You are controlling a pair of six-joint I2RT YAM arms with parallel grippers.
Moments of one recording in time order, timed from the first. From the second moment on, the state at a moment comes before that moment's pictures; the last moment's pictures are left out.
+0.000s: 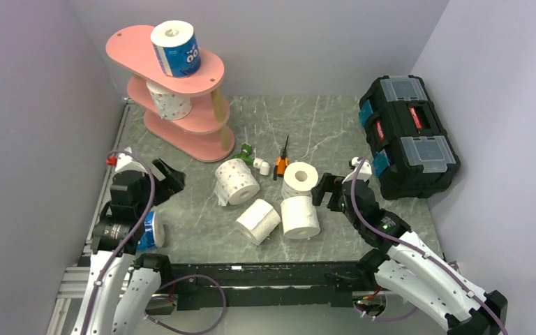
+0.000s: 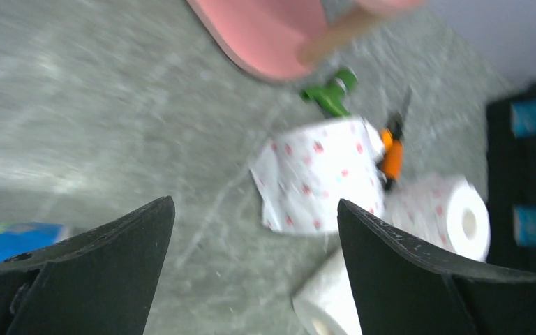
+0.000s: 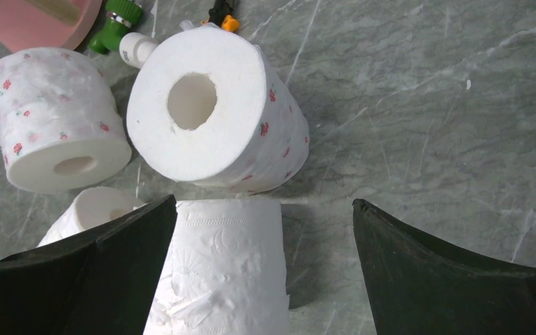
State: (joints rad) left arm -0.10 0.58 0.77 -0.65 -0.11 -0.63; right arm 0.65 0.65 0.53 -0.40 0.36 0.61
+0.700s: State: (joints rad) left arm -0.38 0.51 0.33 -0.19 0.26 -0.87; right arm 0.65 0.67 0.53 -0.28 0.17 0.61
